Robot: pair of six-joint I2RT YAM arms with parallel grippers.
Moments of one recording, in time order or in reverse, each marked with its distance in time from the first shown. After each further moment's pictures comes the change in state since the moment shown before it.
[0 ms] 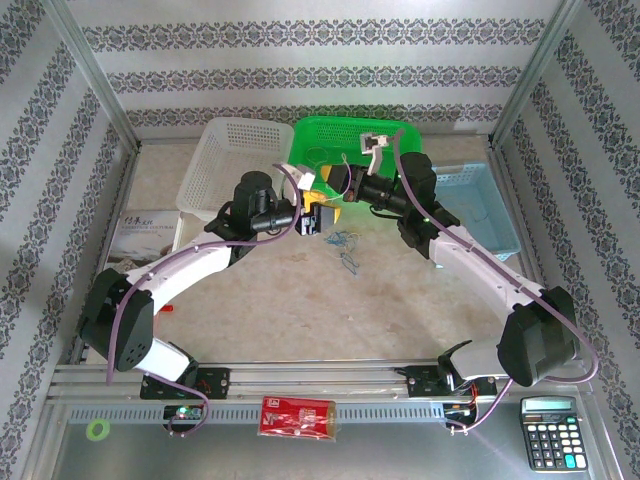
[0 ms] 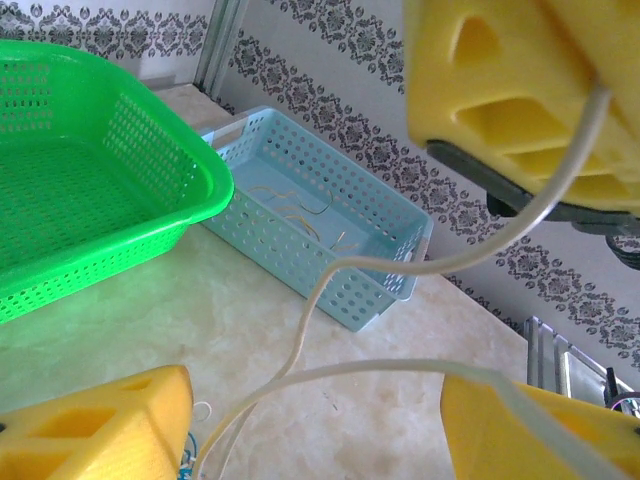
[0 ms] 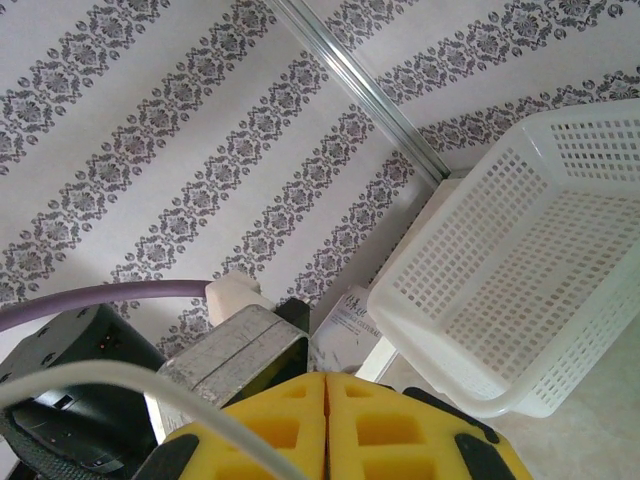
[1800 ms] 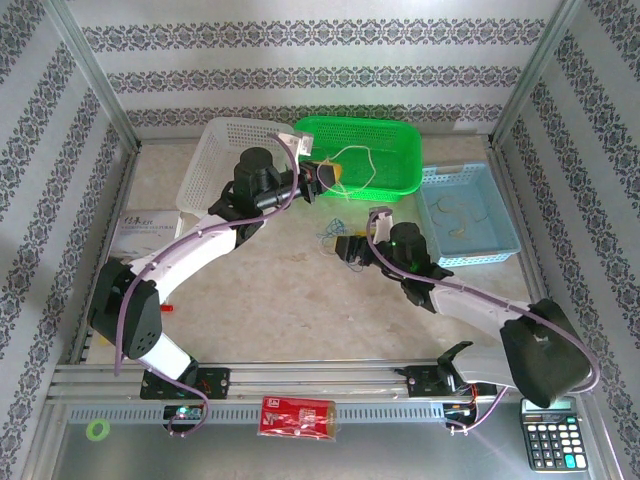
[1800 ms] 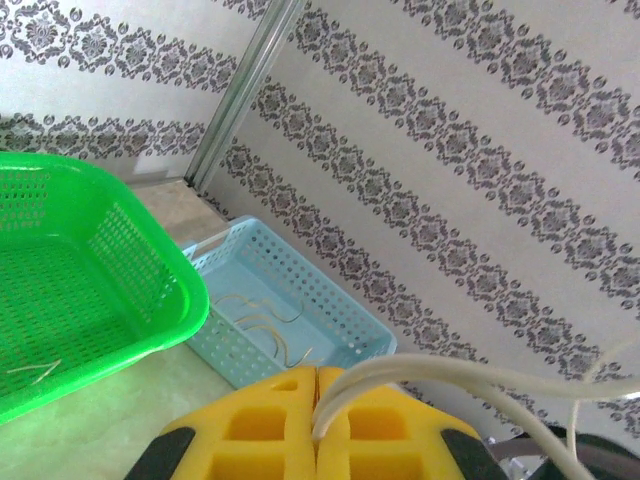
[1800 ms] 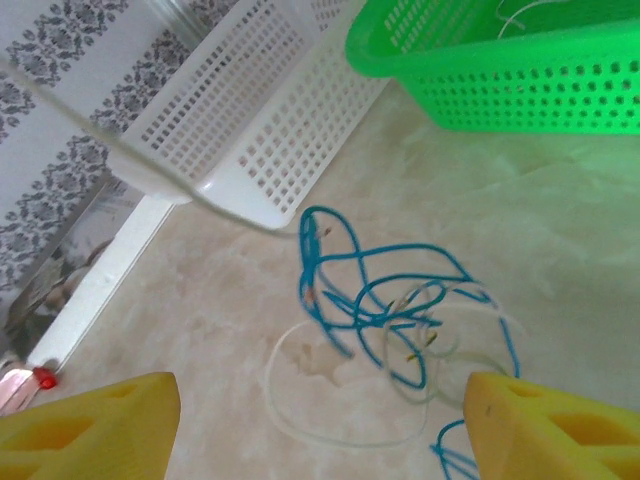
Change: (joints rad) left arm 0.006 0.075 0.204 0.066 -0.049 -0.223; right arm 0.059 -0.105 -0.570 0.150 0.357 -0.240
